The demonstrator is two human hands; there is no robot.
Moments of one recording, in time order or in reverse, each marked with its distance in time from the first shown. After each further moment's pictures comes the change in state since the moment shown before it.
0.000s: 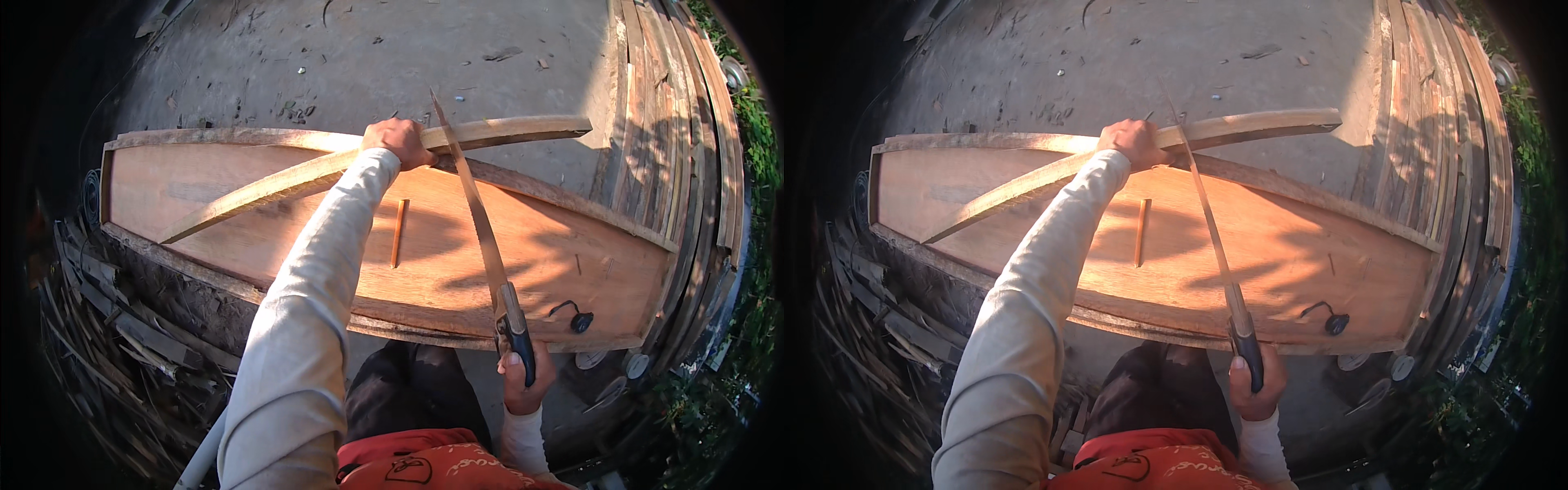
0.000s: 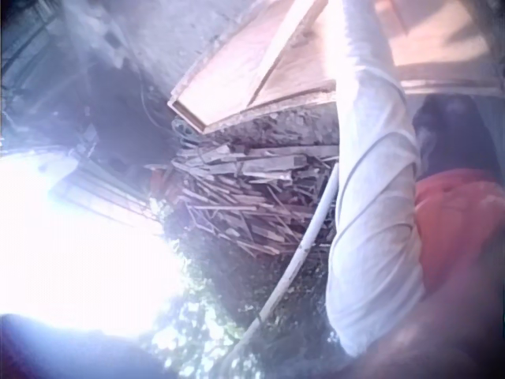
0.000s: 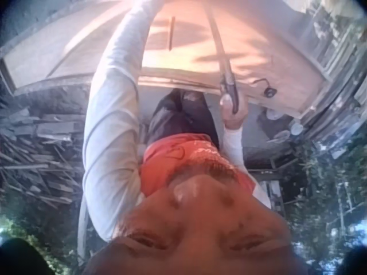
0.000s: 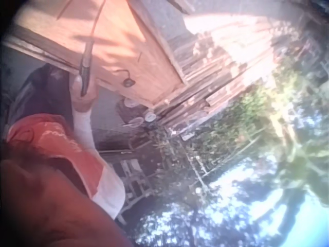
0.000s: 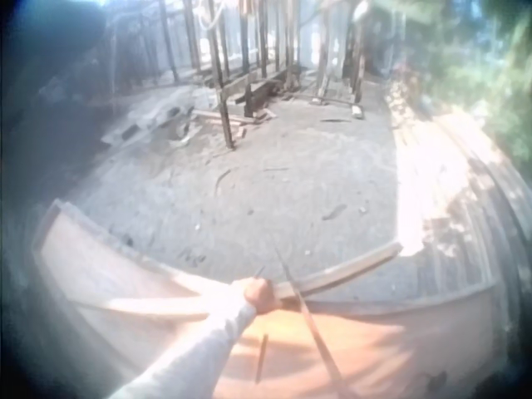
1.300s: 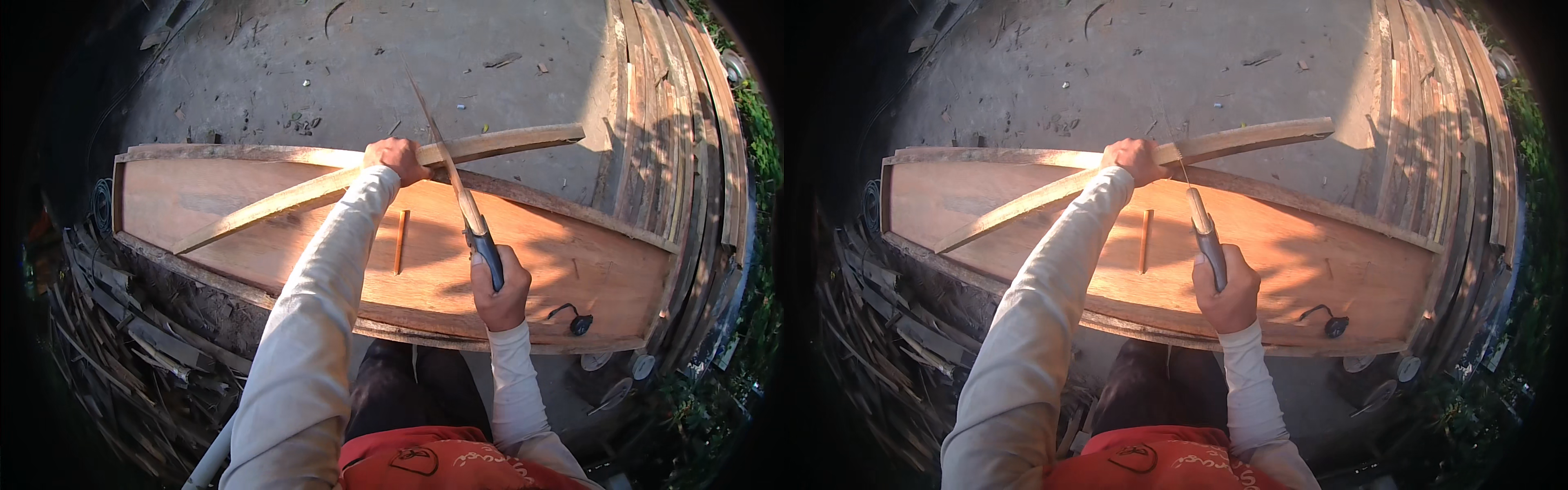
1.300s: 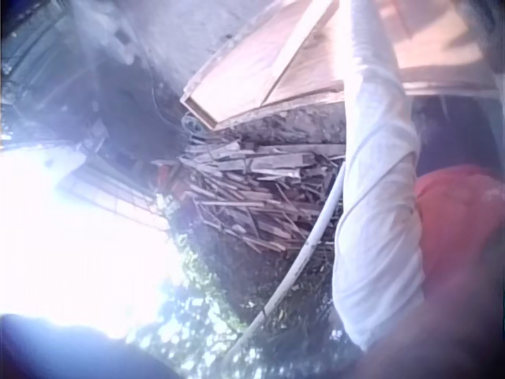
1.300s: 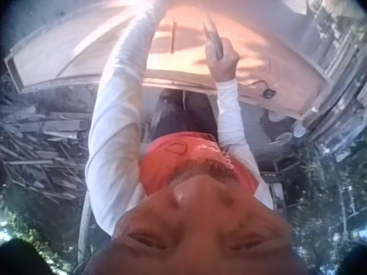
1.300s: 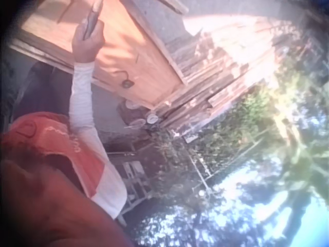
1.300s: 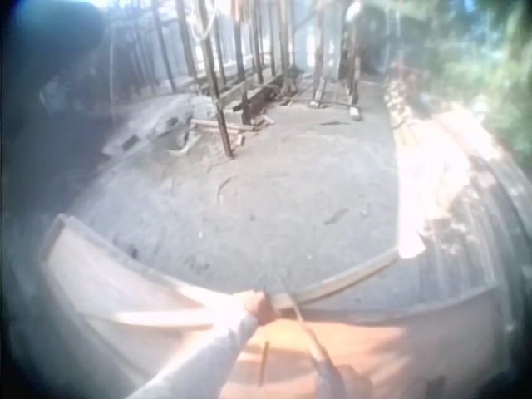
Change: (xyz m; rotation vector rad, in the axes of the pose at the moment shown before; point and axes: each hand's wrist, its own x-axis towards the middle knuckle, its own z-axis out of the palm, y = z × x) left_hand 0.020 -0.014 -0.001 -0.032 0.004 -0.030; right_hand 0.144 -0.059 0.072 -0.027 -0.118 -0.109
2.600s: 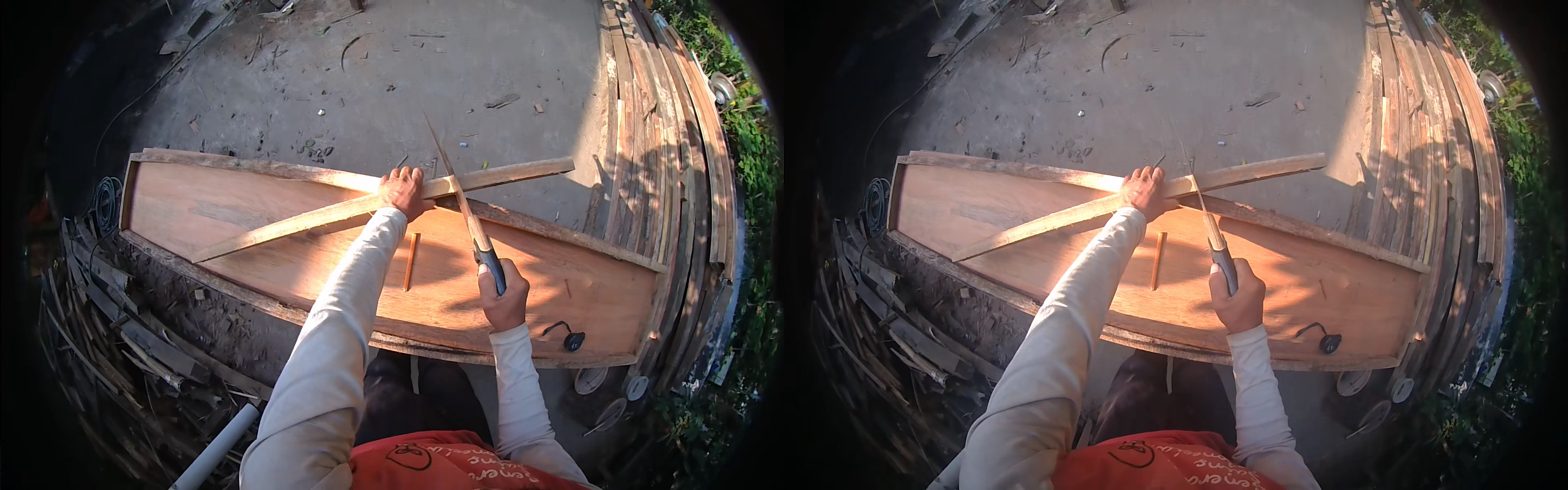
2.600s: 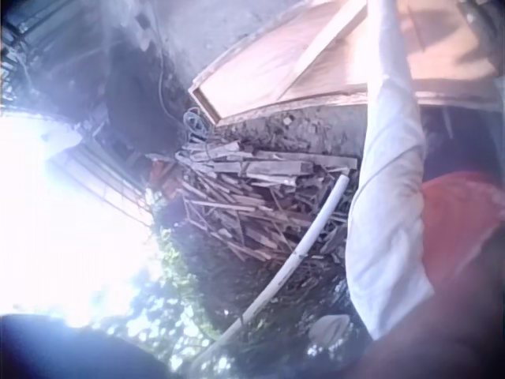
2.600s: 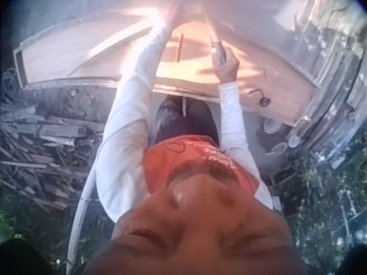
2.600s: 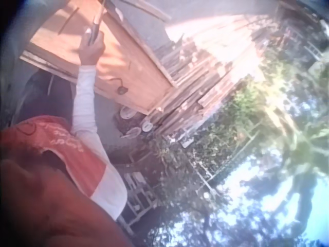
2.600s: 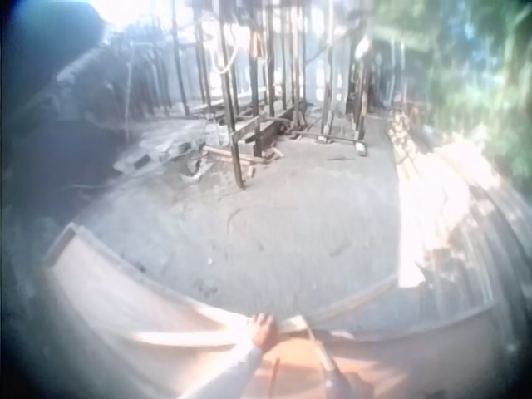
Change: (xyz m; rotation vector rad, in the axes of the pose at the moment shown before) left_hand -0.086 -0.024 0.018 -0.028 0.346 0.124; right_hand -0.061 -0.029 -0.004 -0.107 0.067 -0.097
